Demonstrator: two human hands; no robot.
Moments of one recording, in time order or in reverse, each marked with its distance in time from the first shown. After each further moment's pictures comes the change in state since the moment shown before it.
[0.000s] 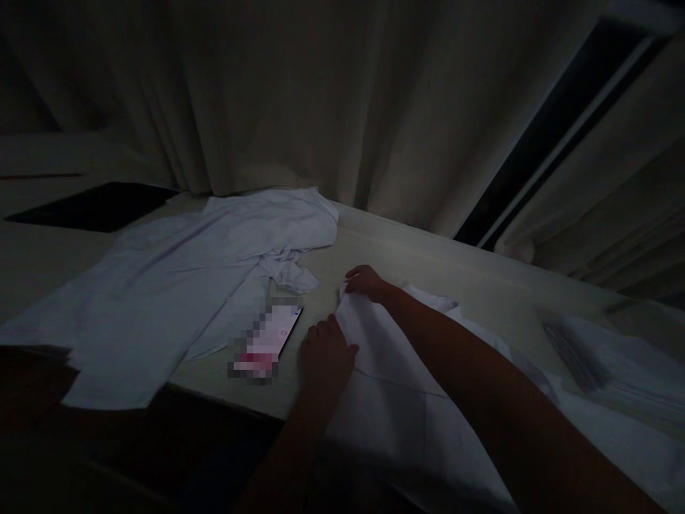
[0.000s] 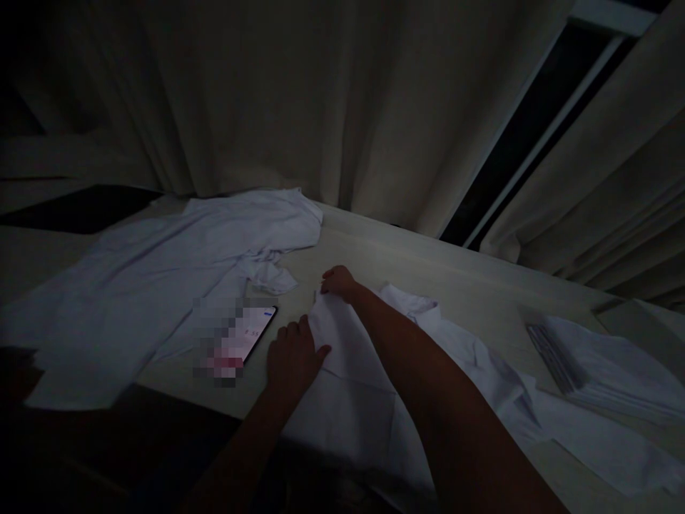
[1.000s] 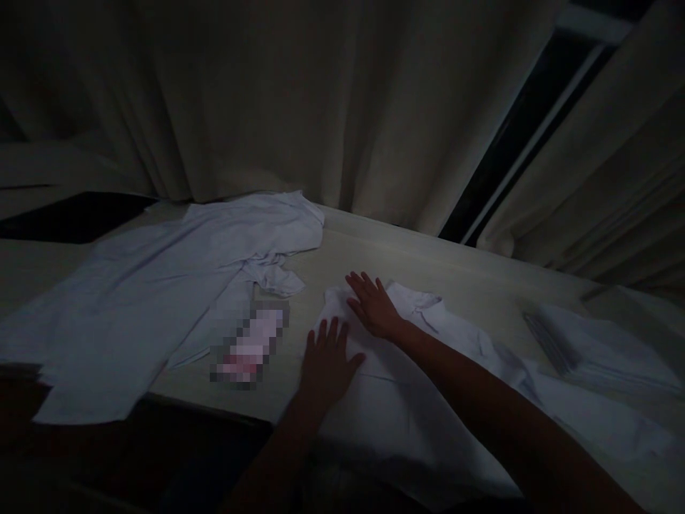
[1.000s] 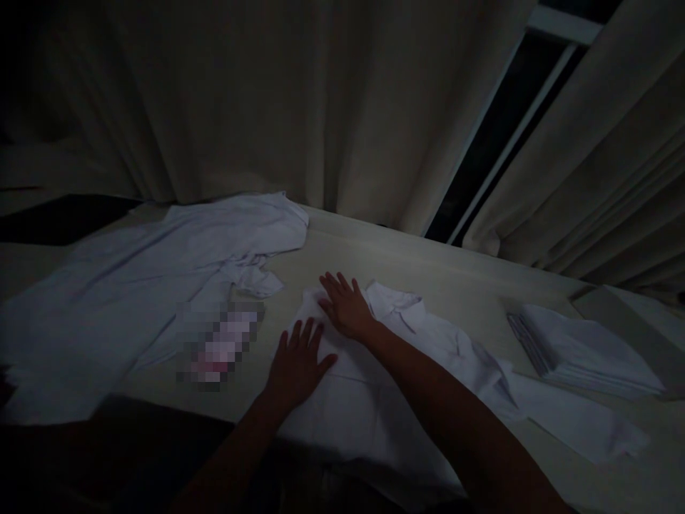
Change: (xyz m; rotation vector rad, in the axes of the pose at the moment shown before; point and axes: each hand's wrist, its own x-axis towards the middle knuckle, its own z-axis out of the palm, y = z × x) left_hand -0.016 0.006 0.045 -0.040 -0.016 0.320; right_hand -0.104 0.040 -0.027 -0.719 0.173 -0.532
